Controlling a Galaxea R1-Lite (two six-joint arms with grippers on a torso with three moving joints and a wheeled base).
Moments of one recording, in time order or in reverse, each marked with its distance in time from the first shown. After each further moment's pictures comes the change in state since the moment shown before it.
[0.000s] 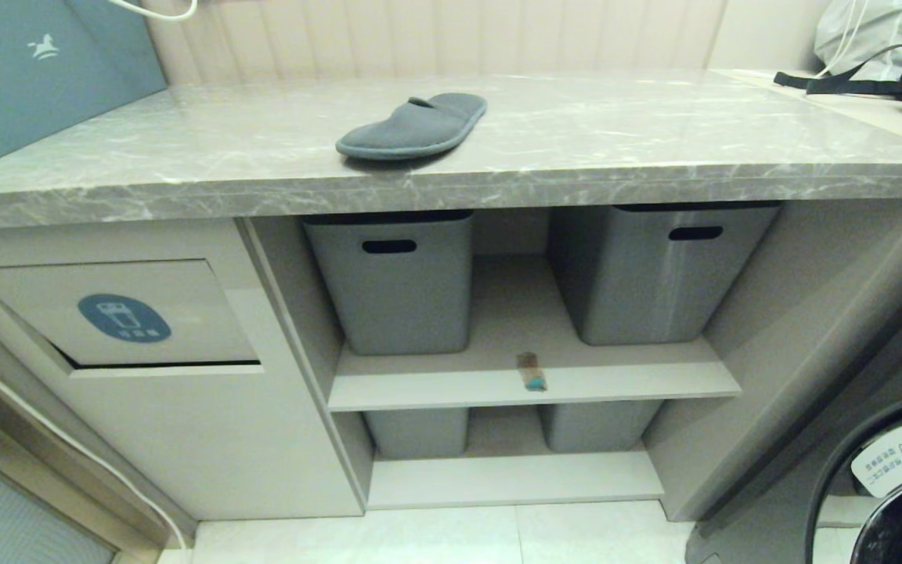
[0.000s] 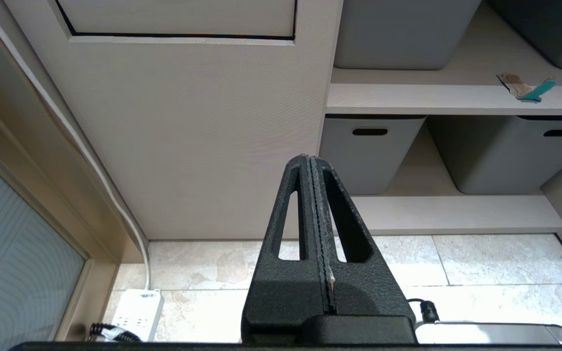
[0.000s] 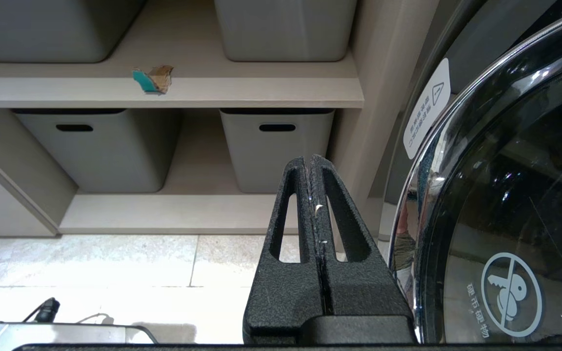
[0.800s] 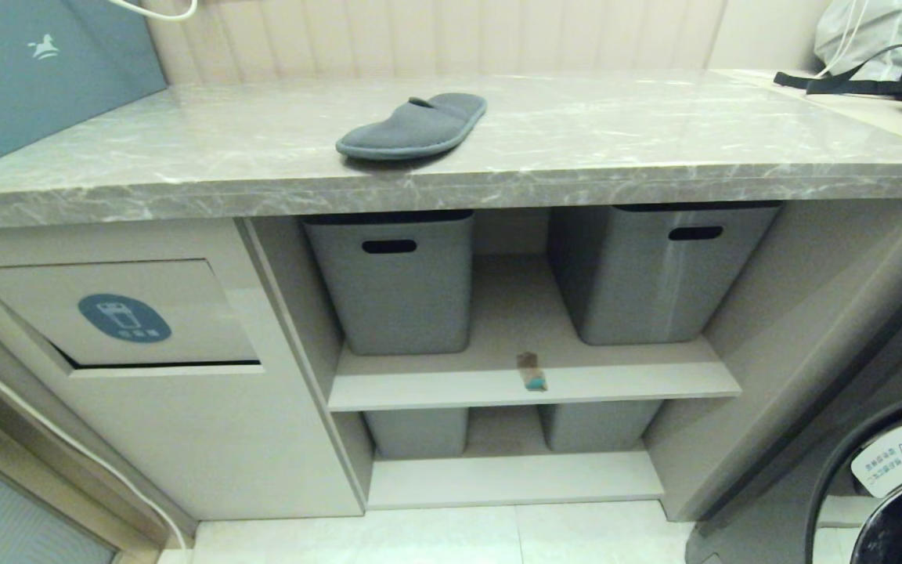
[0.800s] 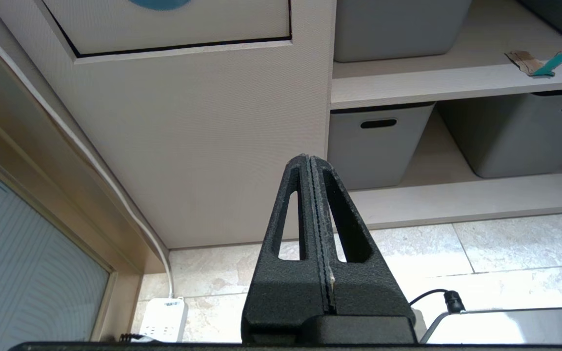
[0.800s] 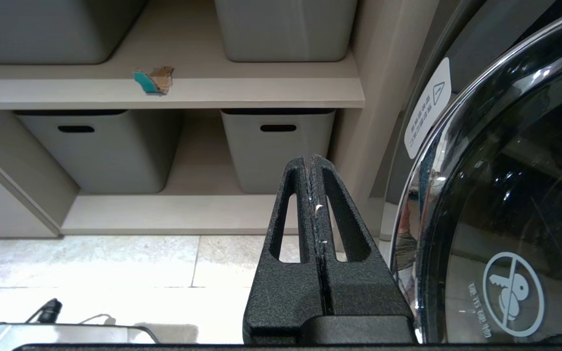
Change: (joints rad) left arm 0.000 0.000 0.000 0.004 -0.014 0.097; right arm 0.000 0.000 0.000 0.000 0.000 0.007
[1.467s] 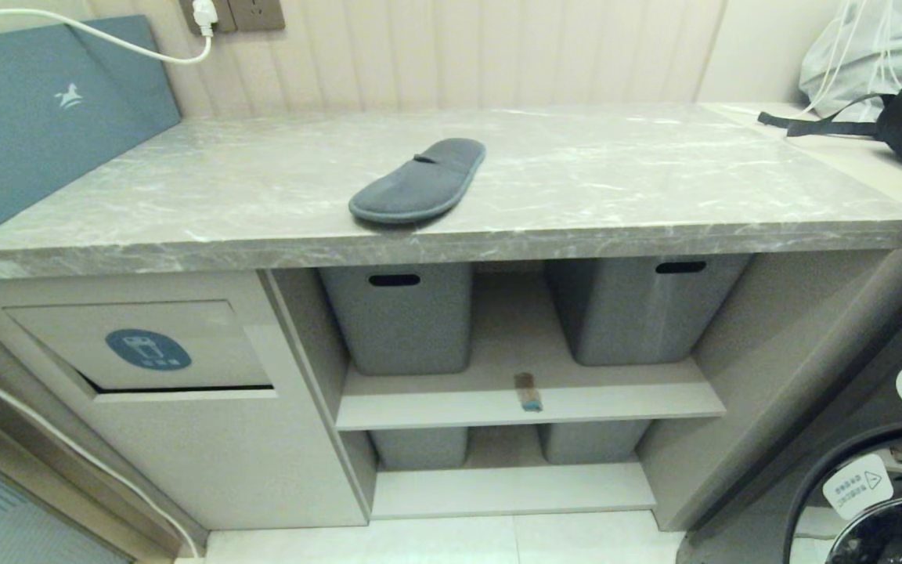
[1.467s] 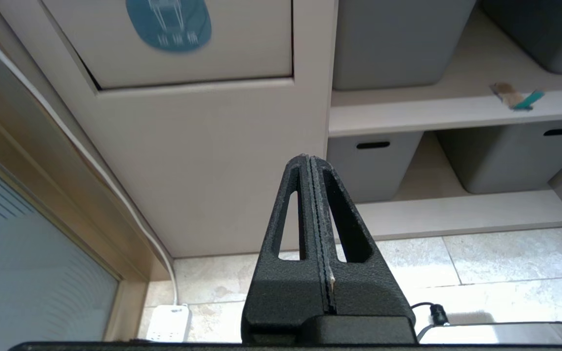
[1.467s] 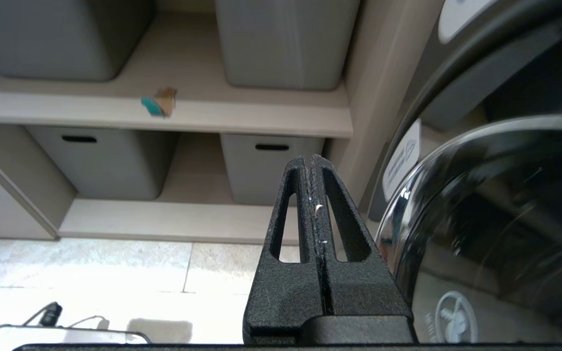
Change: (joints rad) left arm 0.000 0.000 0.000 0.000 0.002 -0.015; right arm 0.000 0.000 0.000 0.002 0.007 -0.054
